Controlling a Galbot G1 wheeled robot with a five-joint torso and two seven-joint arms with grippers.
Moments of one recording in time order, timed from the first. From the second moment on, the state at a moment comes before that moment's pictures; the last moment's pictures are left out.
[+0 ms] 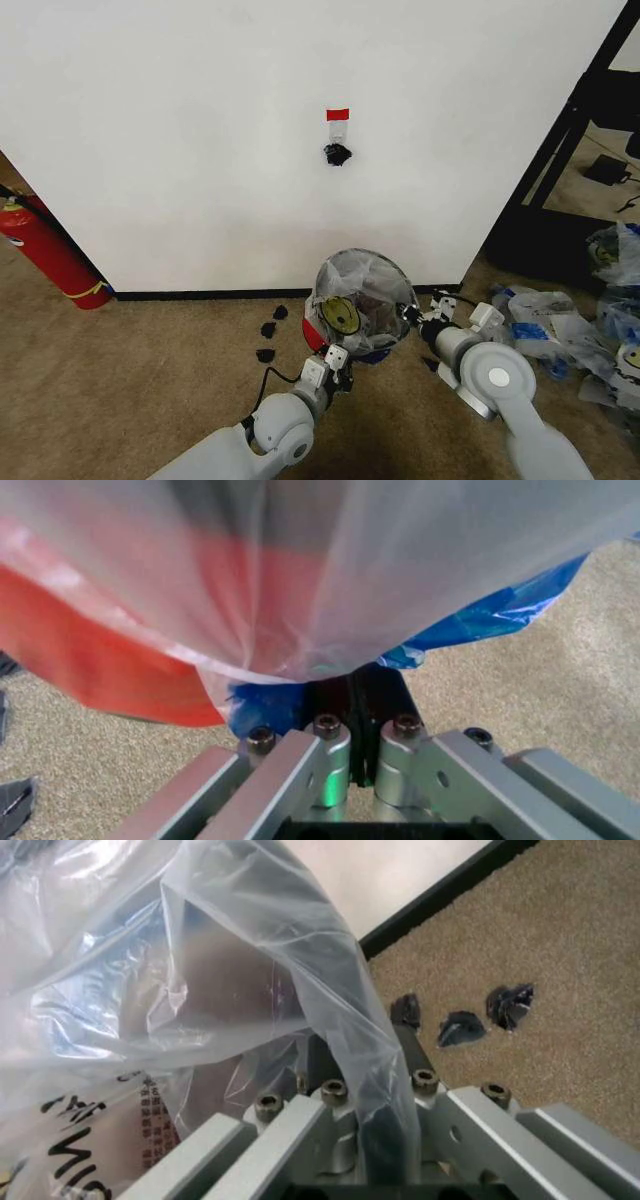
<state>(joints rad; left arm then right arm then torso) 0.94 -1.10 0.38 -1.81 -0.64 0.43 -0.39 -1.19 1.17 0.39 2.09 1.41 -0.51 0.73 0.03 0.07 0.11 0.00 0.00</state>
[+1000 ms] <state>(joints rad) 1.06 -0.97 0.35 -2.01 -0.50 0.41 -0.39 -1.17 1.21 0.39 2.04 1.38 -0.49 0.75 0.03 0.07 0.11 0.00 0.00</state>
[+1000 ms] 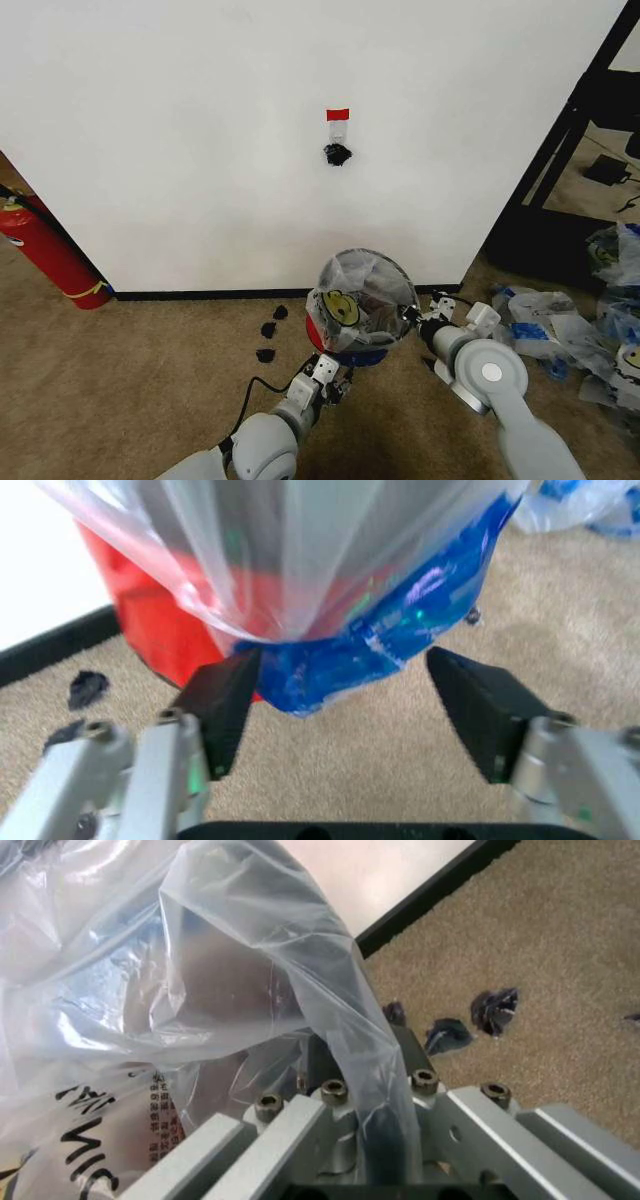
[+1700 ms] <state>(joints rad) 1.11 -0.78 0.00 -2.45 -0.95 0.66 -0.48 -1.18 1.21 0.38 2.00 1.15 -0.47 0.63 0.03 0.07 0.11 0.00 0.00</state>
